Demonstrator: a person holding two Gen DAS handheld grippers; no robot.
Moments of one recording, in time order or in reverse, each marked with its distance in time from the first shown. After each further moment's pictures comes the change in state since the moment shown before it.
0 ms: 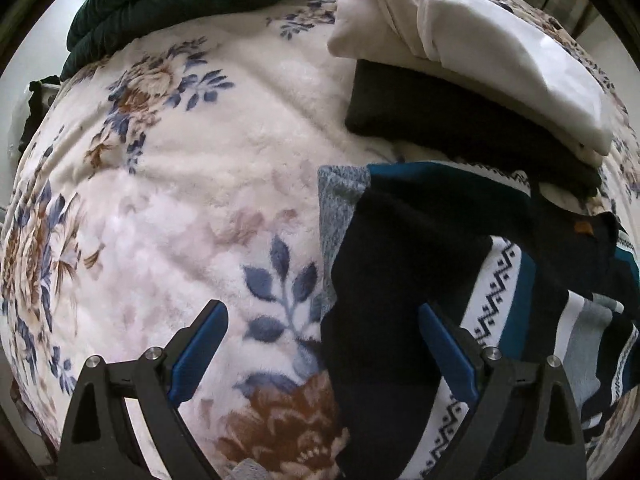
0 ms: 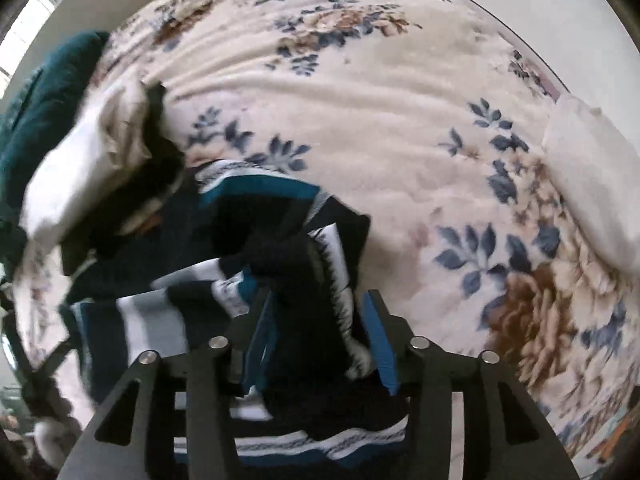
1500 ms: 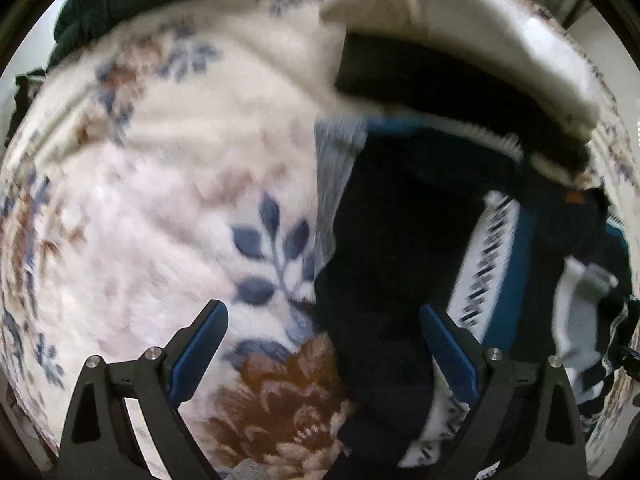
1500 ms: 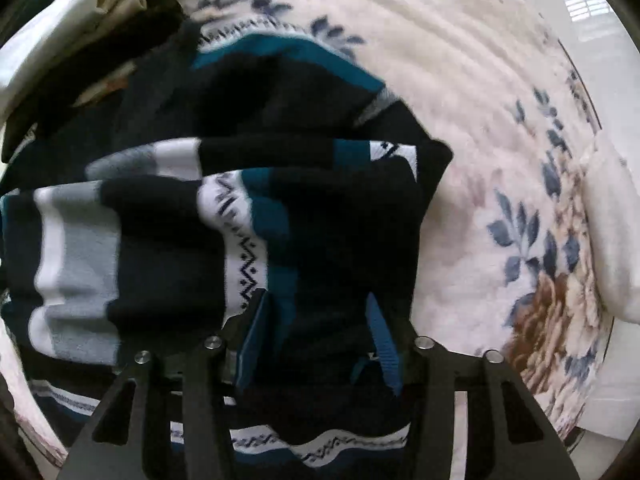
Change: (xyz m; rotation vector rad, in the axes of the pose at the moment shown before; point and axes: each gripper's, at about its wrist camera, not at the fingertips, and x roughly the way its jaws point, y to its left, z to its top) left arm -0.002 0.011 -0.007 0.020 0.011 -0.049; right arm 0.074 0.046 -0.035 -0.274 0.192 -0.203
